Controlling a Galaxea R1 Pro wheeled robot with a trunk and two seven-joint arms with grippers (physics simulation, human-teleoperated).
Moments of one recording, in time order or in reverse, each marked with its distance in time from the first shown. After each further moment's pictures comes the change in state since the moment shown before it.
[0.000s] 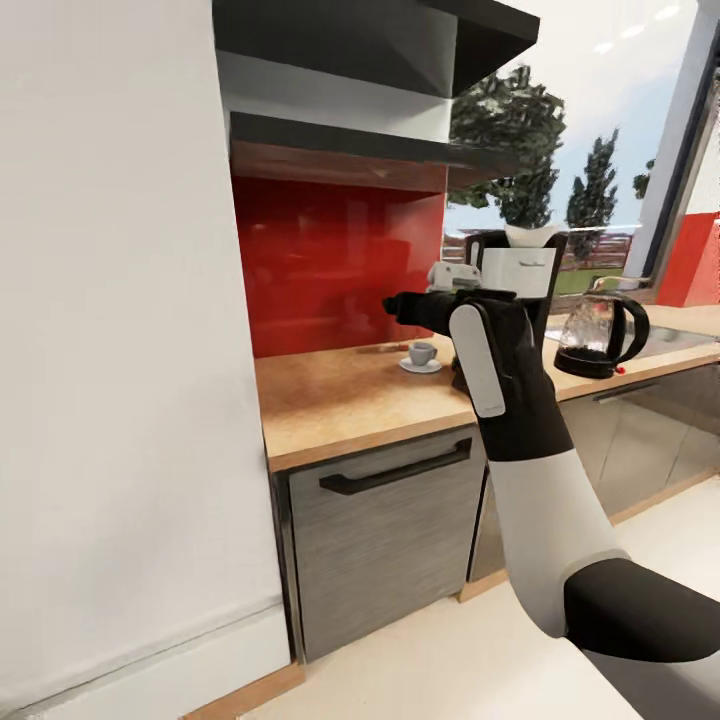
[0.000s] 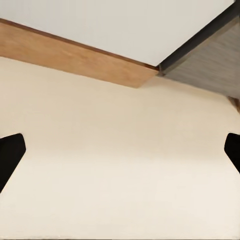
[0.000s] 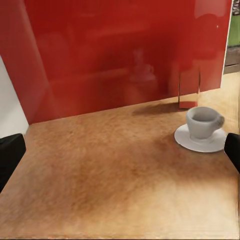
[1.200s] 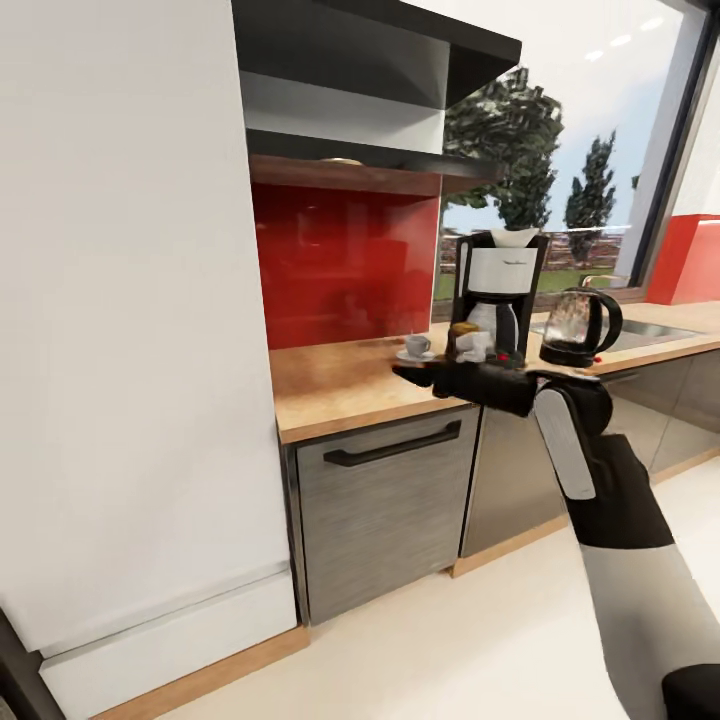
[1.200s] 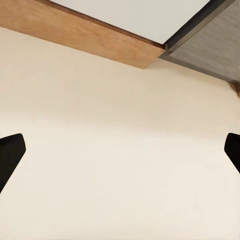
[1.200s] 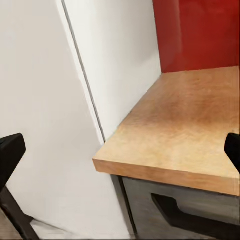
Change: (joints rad) left arm 0.000 0.000 0.001 0.000 0.000 0.001 0.000; right arm 0.294 -0.288 -0.067 -0.166 -0.091 -0.041 0.826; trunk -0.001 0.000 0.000
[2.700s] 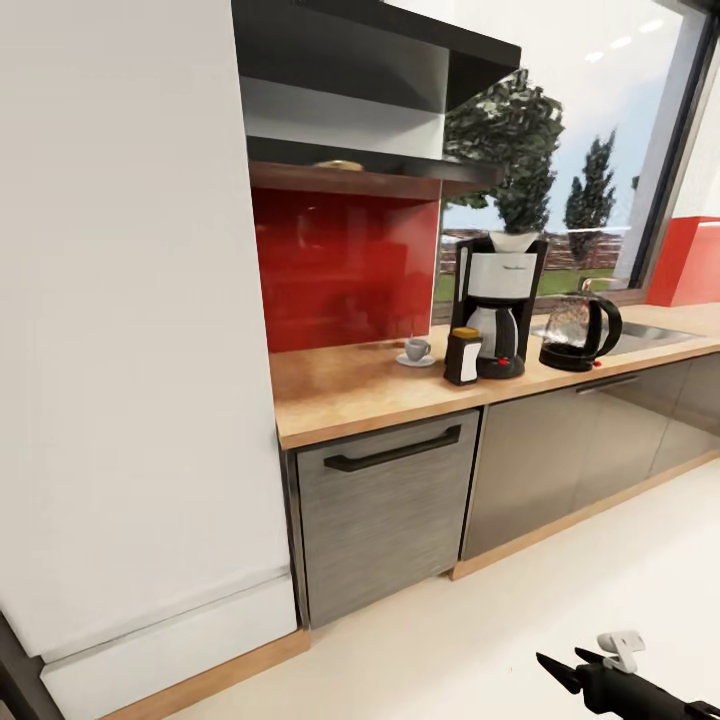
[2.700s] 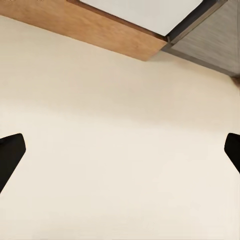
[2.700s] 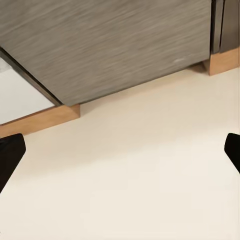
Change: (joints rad) left arm 0.000 -0.008 -0.005 0.038 0.000 -0.005 -0.001; right arm 0.796 -0.225 -0.361 0.519 0.306 -0.649 0.312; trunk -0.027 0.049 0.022
